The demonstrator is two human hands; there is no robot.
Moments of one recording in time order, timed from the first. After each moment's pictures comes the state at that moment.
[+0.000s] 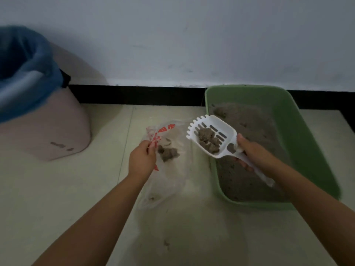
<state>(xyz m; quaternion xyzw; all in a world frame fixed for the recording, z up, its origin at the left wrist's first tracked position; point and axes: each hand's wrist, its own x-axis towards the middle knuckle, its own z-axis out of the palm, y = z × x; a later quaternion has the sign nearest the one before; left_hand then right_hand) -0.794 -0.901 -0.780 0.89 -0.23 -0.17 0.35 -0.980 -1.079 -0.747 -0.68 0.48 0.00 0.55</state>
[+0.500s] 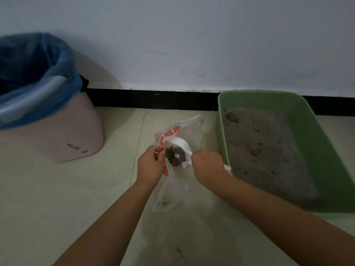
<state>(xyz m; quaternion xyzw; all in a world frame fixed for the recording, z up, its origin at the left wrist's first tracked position) -0.783 -0.886 -0.782 0.89 -0.18 -0.19 0.38 -0.872 -0.988 -0.755 -0.93 0.28 0.20 0.08</state>
